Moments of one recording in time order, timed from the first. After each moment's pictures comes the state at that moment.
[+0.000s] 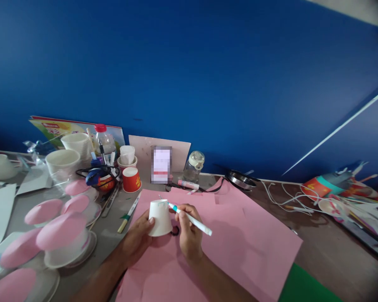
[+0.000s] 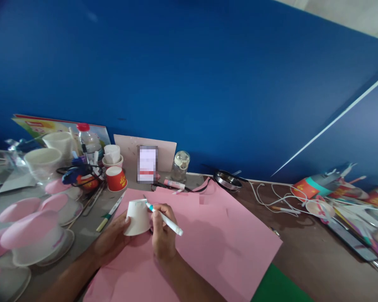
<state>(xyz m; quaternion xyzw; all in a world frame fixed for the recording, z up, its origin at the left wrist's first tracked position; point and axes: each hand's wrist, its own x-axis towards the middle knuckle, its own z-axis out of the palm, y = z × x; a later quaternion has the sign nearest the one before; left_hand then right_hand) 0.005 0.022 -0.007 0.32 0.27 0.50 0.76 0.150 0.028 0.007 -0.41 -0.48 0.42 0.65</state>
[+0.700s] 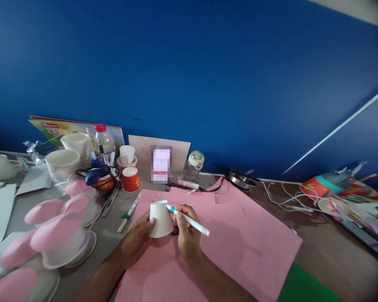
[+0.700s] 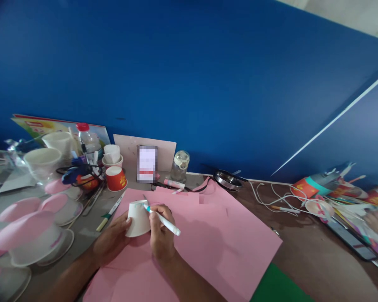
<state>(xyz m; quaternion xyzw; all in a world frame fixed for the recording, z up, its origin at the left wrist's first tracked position) 0.007 0.020 -0.006 0.31 0.26 0.50 0.76 0.154 0.027 -0.001 -0.42 -0.52 0.41 0.62</state>
